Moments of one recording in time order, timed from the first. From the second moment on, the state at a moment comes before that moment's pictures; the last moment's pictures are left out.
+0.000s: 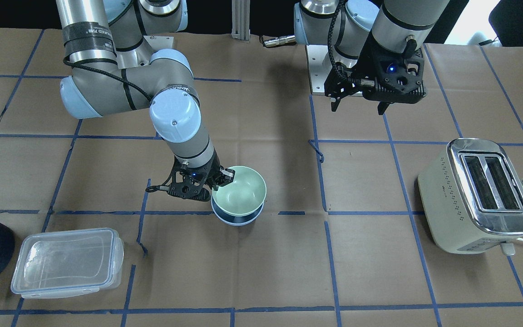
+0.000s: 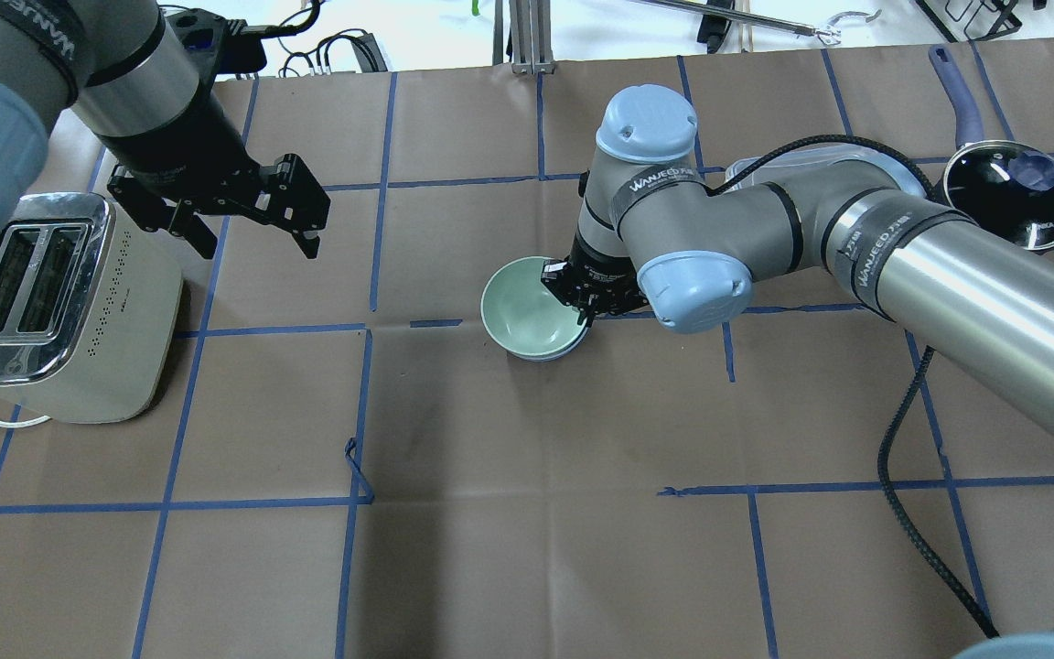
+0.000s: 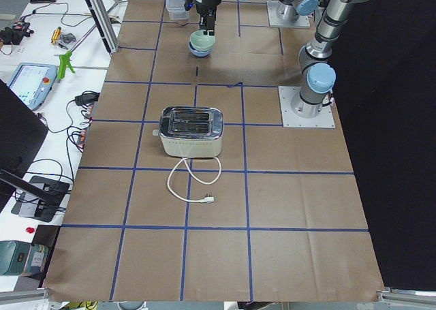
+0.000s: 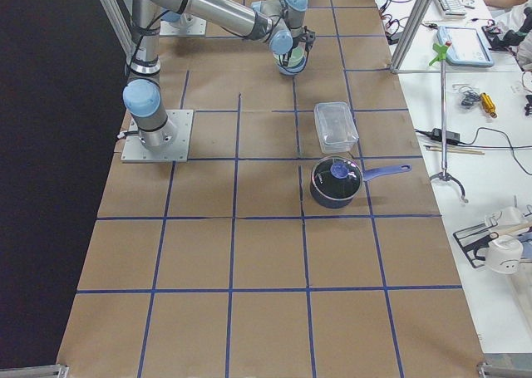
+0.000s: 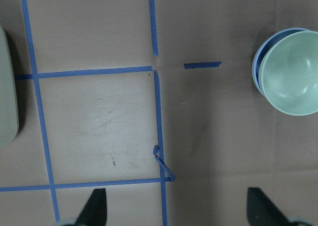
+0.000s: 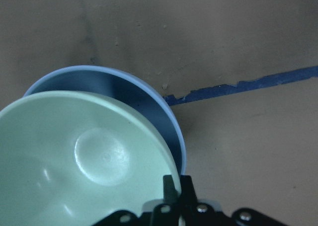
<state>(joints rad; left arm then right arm) -1.59 -1.54 -1.58 -1.62 1.56 0.04 1.83 -1.21 1.77 -2.13 -1.42 0.47</state>
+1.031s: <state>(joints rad) -1.58 -1.54 -1.58 -1.63 1.56 0.04 1.78 -1.25 1.71 -2.08 -1.41 0.46</state>
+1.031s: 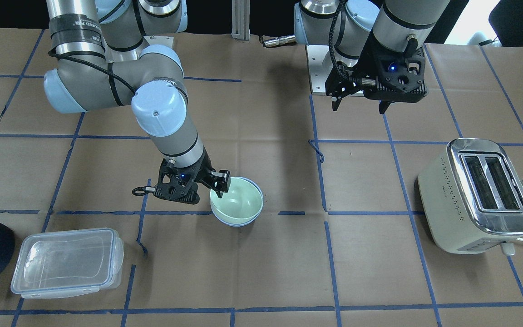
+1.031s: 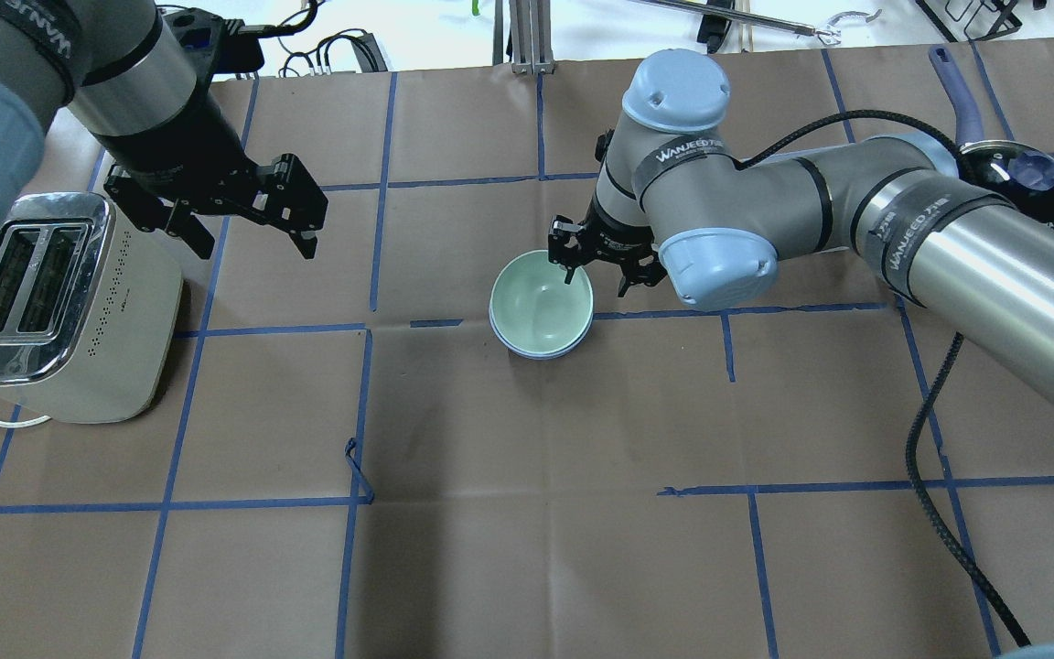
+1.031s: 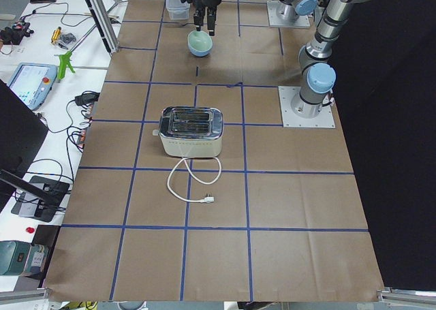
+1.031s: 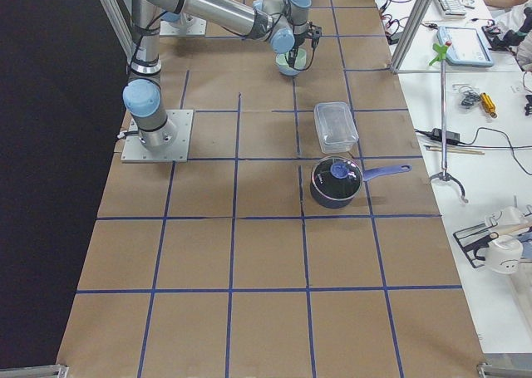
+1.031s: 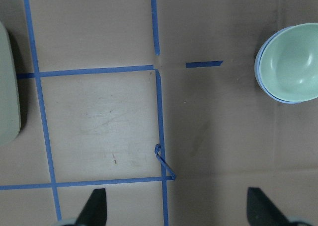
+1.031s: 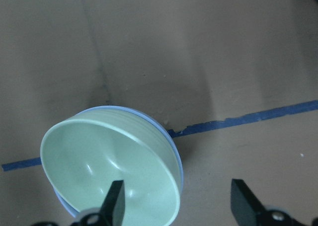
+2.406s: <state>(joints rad) -1.59 -1.54 -1.58 -1.63 1.56 0.04 1.60 -1.59 1.59 -1.52 -1.58 0.13</state>
